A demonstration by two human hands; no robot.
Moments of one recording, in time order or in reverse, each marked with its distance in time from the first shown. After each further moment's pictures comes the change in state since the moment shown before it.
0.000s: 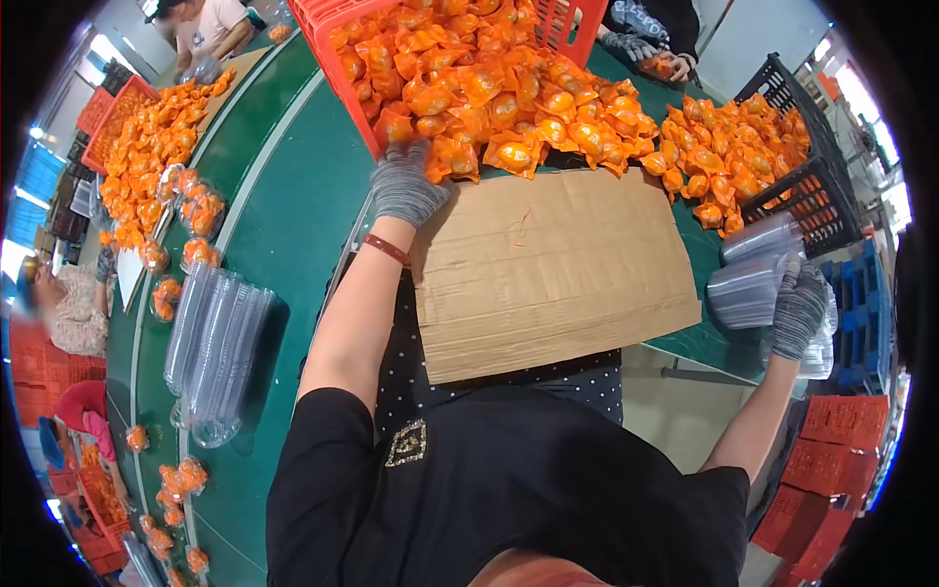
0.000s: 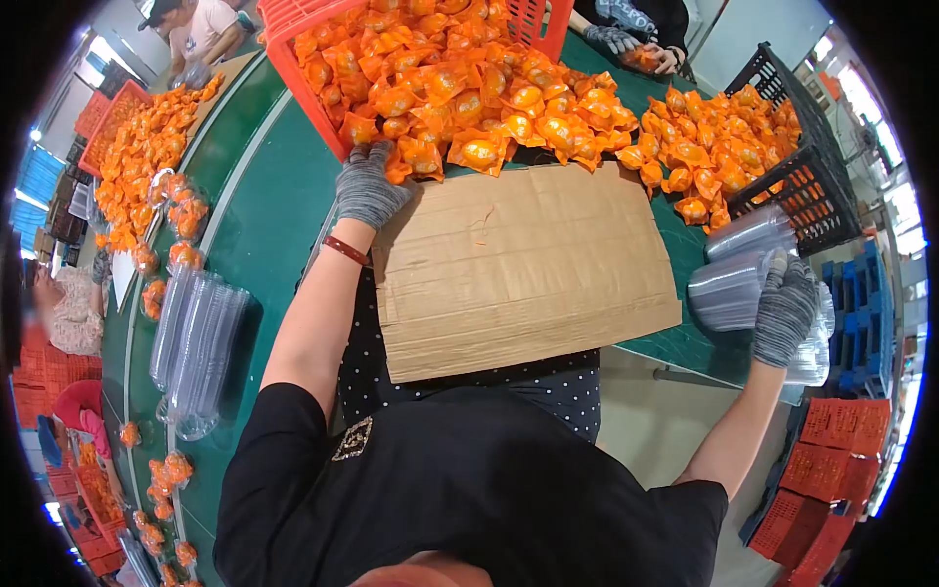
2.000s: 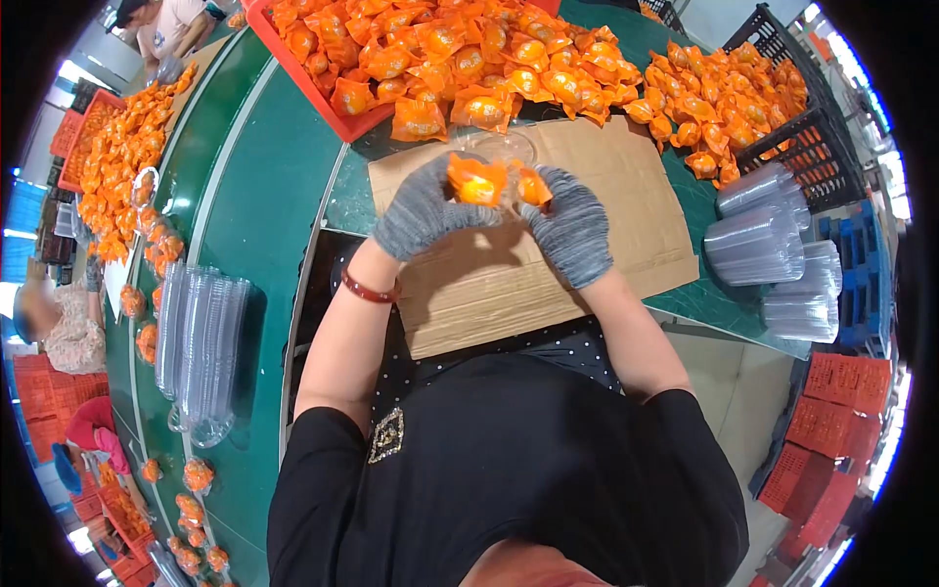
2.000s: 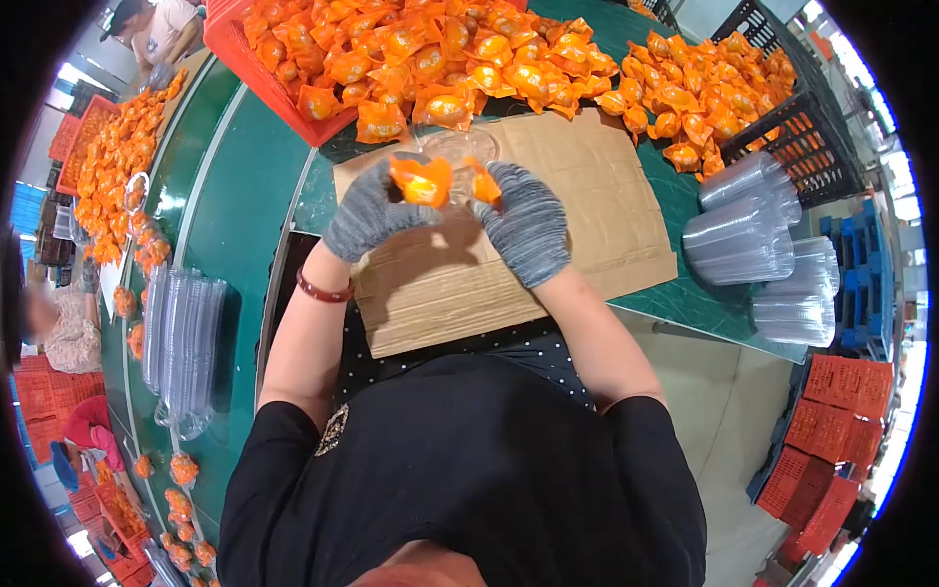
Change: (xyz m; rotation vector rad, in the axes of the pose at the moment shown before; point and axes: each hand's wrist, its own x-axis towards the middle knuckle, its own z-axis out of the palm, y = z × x) left_hand -0.080 0.043 -0.017 -1.239 -0.567 0.227; right_hand -0.077 -0.325 -0.013 1.124 -0.335 -0.283
